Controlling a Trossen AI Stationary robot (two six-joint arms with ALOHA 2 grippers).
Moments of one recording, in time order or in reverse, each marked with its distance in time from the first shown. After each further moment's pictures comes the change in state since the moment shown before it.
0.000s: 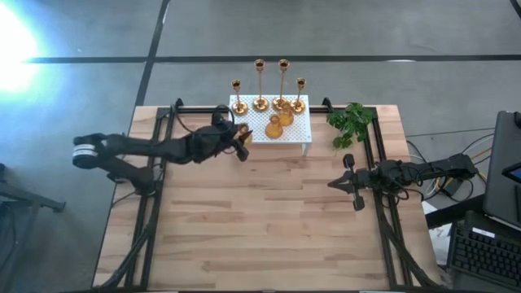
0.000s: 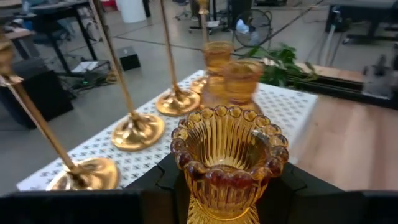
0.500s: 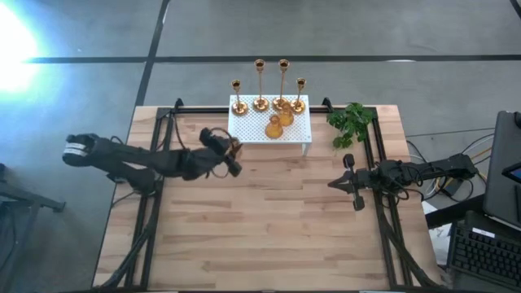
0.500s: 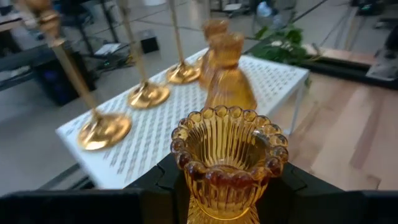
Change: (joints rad) left arm -0.254 -0.113 -0.002 -0.287 -0.332 -0.192; right arm 0.000 0.000 0.000 0.000 0.000 0.000
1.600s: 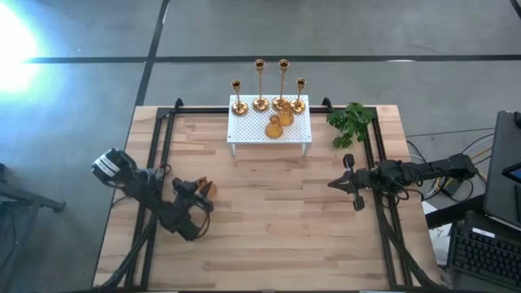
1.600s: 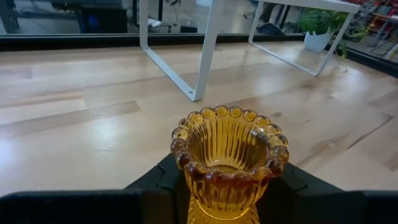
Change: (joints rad) left arm -0.675 0.478 -0.221 -0.769 -0.475 -1.898; right arm 0.000 0.000 0.000 0.000 0.000 0.000
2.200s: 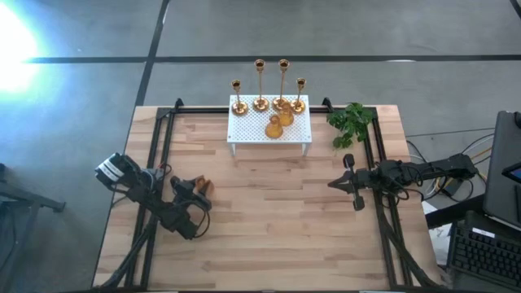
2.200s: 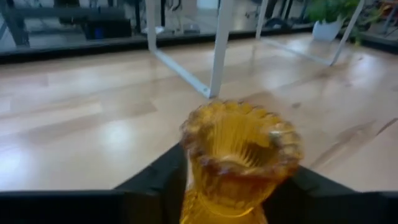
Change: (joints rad) left arm -0.010 0.054 -0.038 0.006 0.013 -0.004; right arm 0.000 0.000 0.000 0.000 0.000 0.000
